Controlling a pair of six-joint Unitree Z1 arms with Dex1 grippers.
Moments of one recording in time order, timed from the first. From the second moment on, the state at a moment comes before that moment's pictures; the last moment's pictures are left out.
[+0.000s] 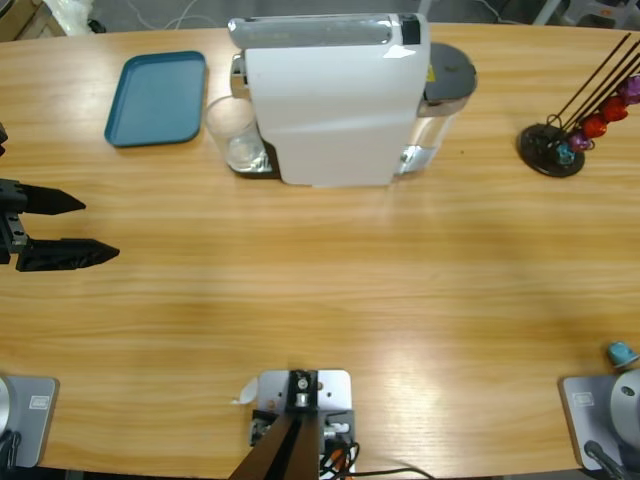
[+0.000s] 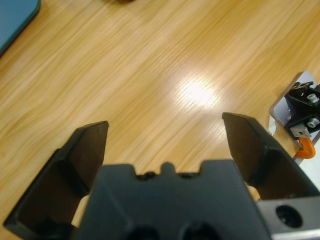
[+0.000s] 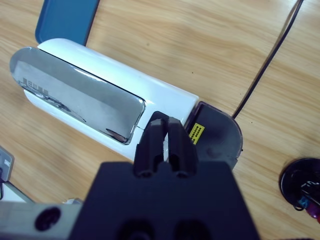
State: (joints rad) arm 0 -0.49 1.22 -0.78 0.57 -0.28 0.16; arm 1 0.53 1.86 -1.92 1.06 0.15 0.16
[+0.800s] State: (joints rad) arm 0 -0.49 1.24 -0.78 0.57 -0.28 0.16; arm 1 0.54 1.87 -1.92 1.07 0.18 0.15
